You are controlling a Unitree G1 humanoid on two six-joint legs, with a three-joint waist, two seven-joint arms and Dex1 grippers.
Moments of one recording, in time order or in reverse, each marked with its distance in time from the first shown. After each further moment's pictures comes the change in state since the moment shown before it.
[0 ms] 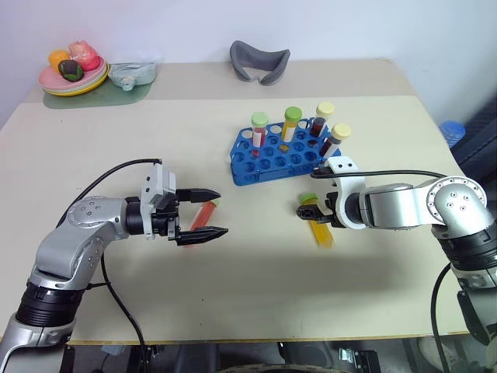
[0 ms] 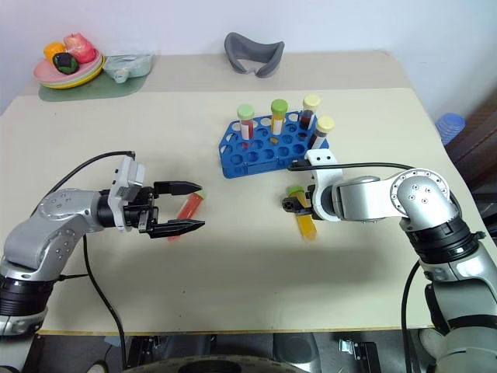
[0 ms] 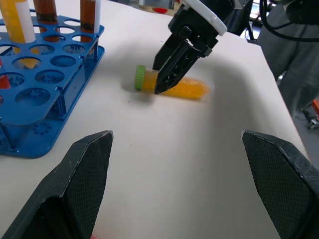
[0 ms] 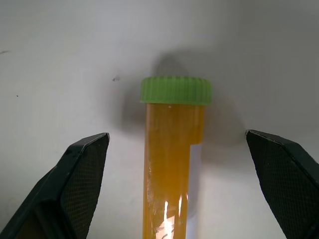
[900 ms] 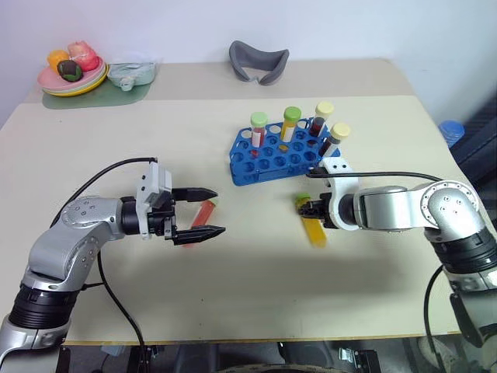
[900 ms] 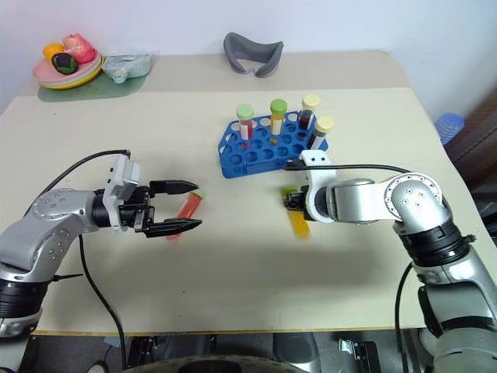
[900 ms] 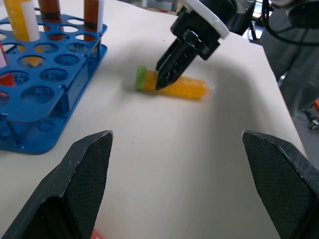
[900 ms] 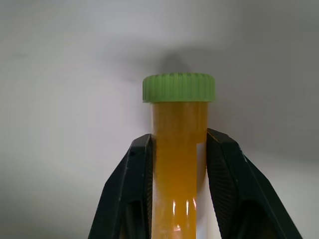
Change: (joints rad) left arm 0.010 0.017 0.023 -0.018 -0.020 0.019 0.012; right arm 0.023 0.087 -0.044 -0.041 0.000 -0.072 0.060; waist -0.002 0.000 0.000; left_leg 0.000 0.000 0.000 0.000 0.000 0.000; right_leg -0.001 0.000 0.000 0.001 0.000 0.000
